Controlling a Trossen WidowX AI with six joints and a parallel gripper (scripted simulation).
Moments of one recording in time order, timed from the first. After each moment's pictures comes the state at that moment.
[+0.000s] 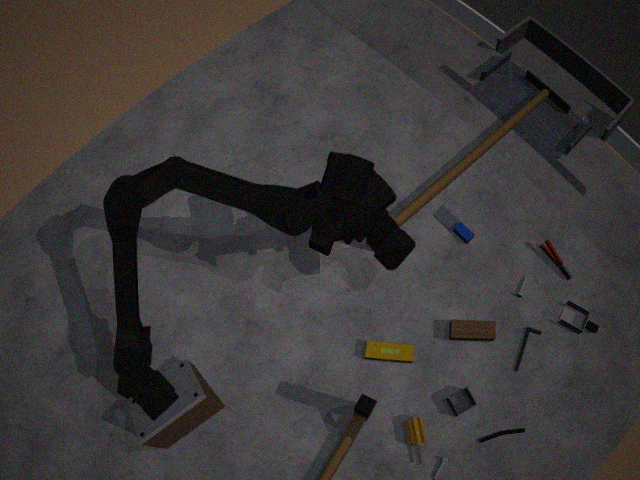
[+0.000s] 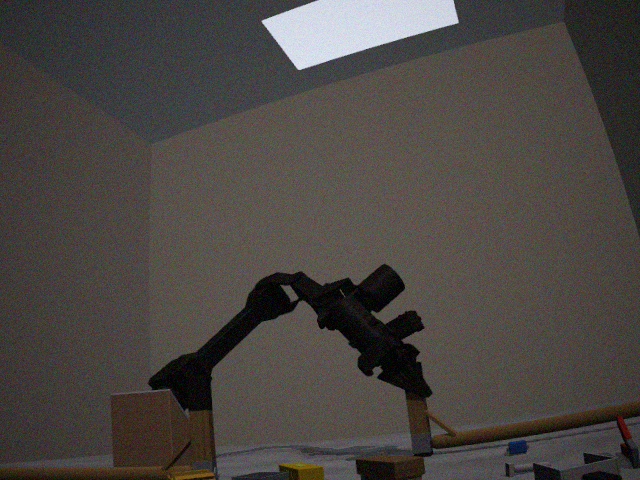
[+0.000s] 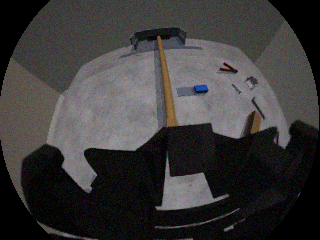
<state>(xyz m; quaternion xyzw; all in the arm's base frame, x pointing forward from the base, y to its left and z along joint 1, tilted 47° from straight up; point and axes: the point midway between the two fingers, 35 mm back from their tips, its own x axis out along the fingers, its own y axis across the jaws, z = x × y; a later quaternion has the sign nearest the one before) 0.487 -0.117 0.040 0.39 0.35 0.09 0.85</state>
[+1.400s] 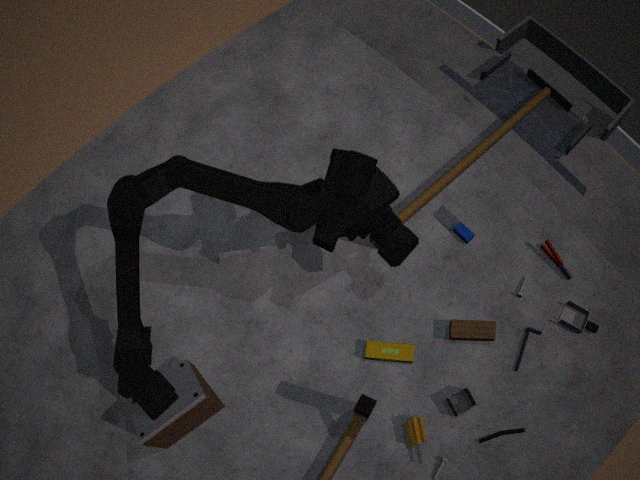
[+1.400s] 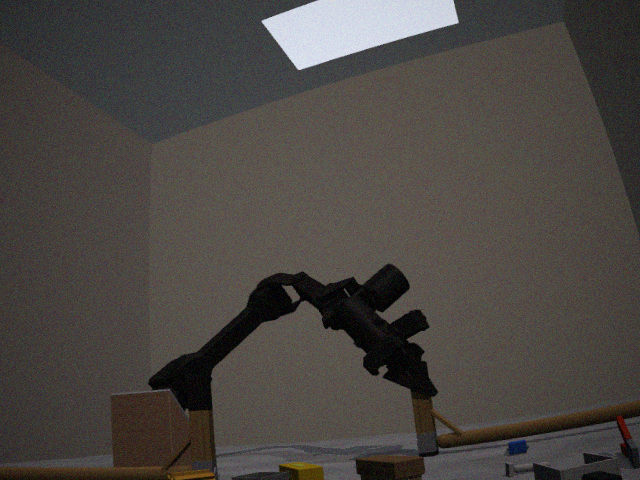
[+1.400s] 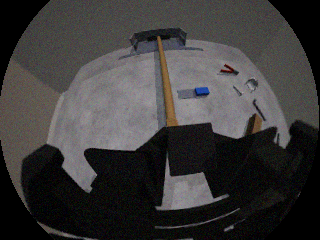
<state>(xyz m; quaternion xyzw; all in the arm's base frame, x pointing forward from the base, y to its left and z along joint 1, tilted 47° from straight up) 0.495 -0.118 0.041 0.39 0.34 0.09 0.85</state>
